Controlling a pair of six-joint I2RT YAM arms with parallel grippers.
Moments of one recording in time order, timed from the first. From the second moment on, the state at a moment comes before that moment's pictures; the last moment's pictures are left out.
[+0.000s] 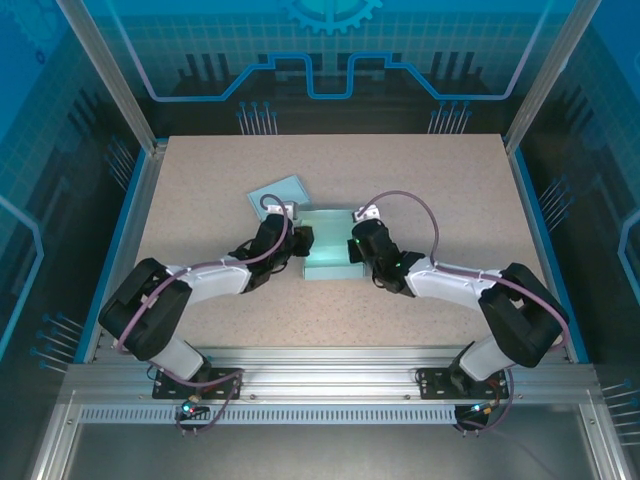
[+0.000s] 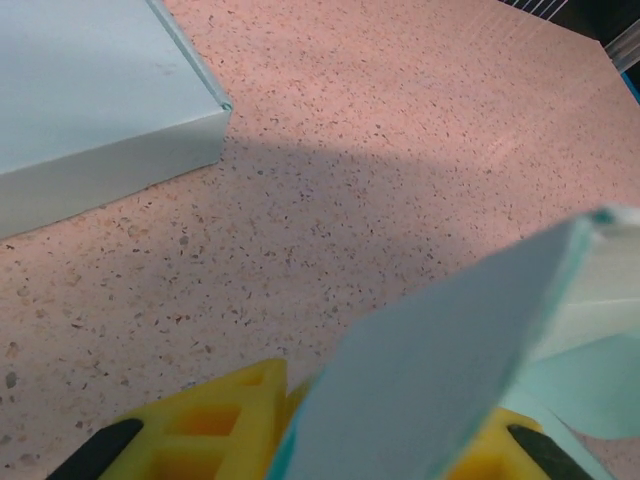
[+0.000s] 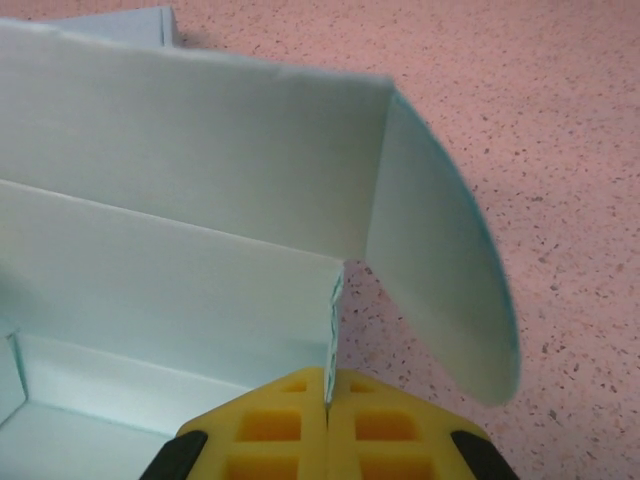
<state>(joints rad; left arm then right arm) -0.57 1.56 0.72 0.31 -0.10 -0.60 0.74 1.51 0.75 0.13 0.46 0.30</state>
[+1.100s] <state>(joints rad) -0.55 1.69 0.94 0.16 -0.19 -0.57 0.73 1.65 0.75 0.46 0.59 0.18</state>
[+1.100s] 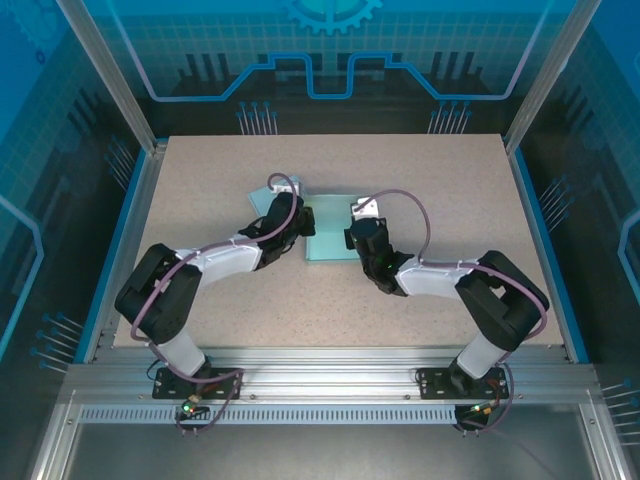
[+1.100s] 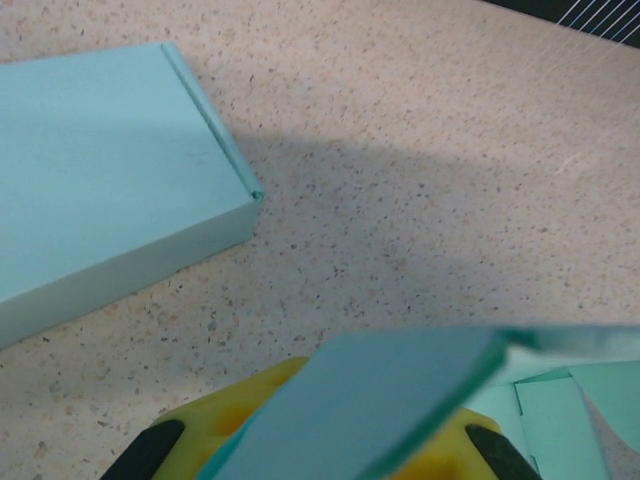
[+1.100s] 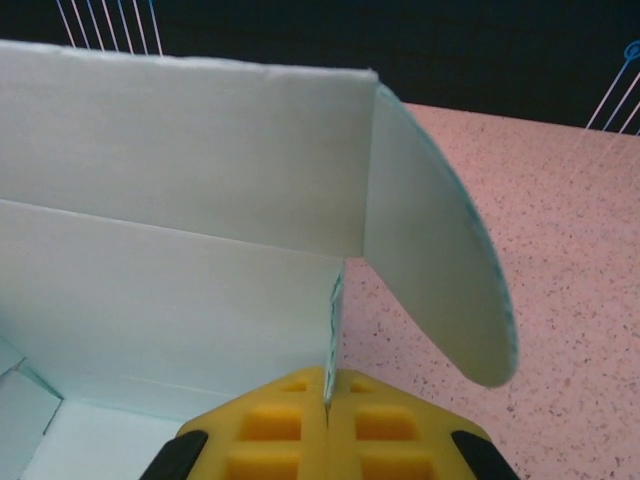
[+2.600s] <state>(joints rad) -0.64 1.65 0.58 0.68 -0.36 -0.64 0.88 1.65 0.65 0.53 0.72 0.45</state>
